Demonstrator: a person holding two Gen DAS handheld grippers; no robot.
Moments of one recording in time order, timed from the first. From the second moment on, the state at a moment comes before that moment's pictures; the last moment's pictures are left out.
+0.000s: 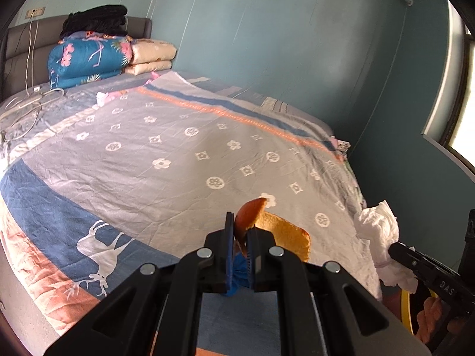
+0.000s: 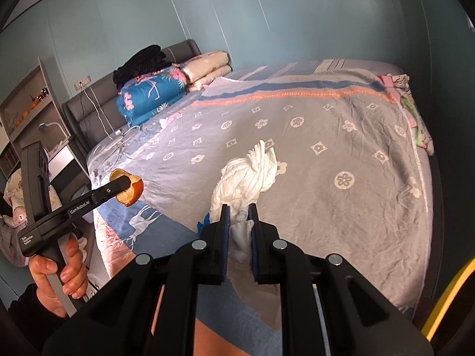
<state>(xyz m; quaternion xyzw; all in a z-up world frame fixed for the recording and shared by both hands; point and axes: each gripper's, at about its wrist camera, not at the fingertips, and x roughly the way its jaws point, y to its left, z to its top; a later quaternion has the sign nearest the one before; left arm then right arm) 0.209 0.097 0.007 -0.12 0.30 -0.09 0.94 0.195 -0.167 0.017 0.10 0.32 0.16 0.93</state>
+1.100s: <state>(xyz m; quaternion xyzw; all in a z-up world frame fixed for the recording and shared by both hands) 0.117 -0.051 0.085 -0.04 0.22 -0.20 0.95 0.060 -0.280 0.087 0.14 0.20 0.11 0.96</state>
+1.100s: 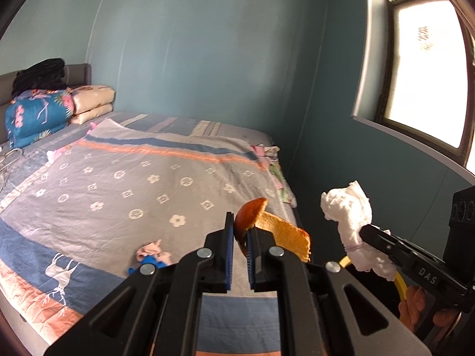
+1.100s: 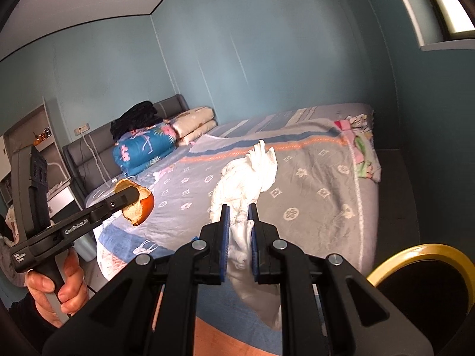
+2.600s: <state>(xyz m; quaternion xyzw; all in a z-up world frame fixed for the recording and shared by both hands) 0.097 -0.255 0.032 0.05 0.30 -0.36 0.88 -0.003 -0.437 0.037 0.22 0.20 -0.05 0.95</state>
